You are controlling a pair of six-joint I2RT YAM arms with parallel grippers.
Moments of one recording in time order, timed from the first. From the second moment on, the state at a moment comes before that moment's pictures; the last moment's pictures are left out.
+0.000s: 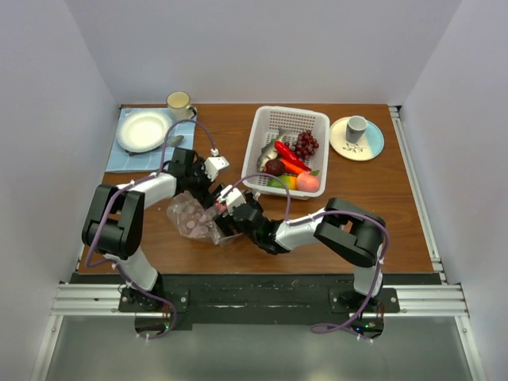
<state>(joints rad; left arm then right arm) -0.24 1.70 0.92 -0.18 0.40 0.57 1.09 1.92 0.88 0.55 0.44 0.07</state>
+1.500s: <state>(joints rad) -0.12 1.67 0.89 -0.33 0.48 0.75 1.09 1.39 0.66 0.37 0.20 0.16</state>
